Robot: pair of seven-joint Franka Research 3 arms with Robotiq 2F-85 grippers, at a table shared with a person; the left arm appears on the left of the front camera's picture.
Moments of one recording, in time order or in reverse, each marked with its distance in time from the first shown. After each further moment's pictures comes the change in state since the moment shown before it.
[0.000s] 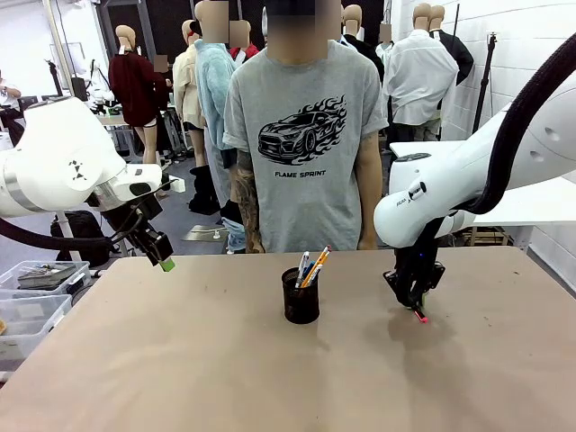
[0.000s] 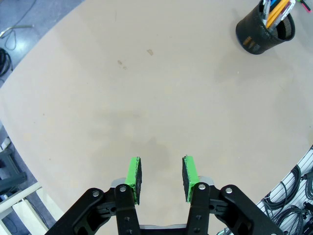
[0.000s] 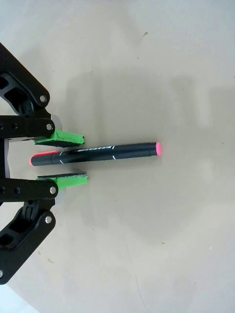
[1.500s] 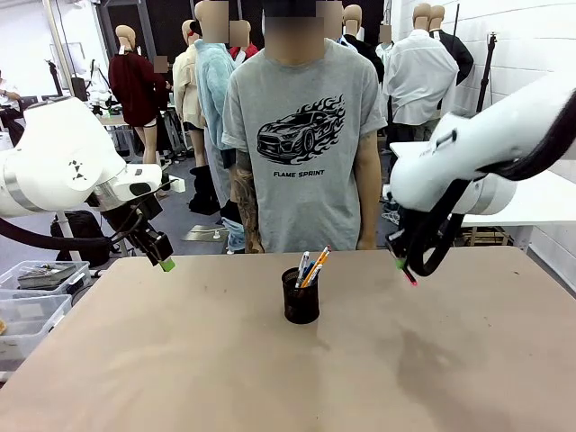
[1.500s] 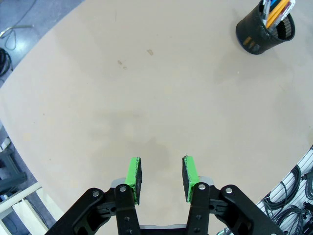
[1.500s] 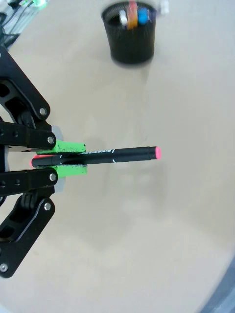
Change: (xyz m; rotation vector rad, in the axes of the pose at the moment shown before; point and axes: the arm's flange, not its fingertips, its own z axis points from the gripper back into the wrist) left arm 0.000 0.000 0.000 0.000 0.000 0.000; right arm -0.045 -0.020 0.110 0.280 -0.380 0.211
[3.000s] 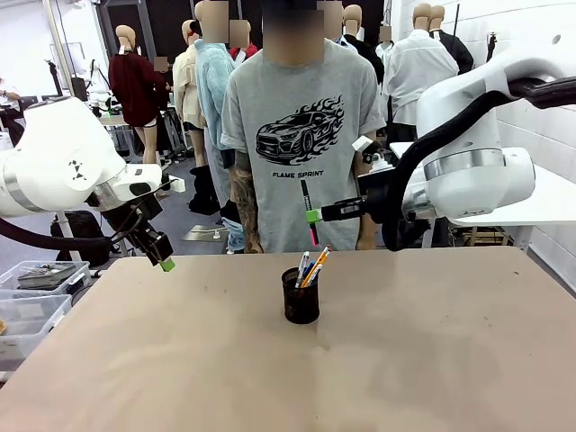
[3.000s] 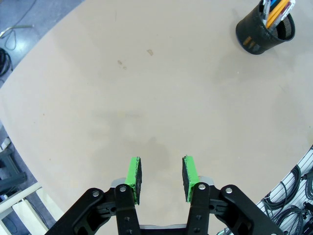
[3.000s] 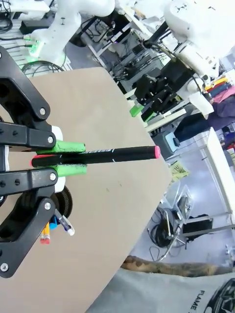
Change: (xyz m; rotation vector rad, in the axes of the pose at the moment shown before) left arm 0.000 0.000 0.000 0.000 0.000 0.000; right arm -0.027 0.110 0.023 0.612 -0.658 0.374
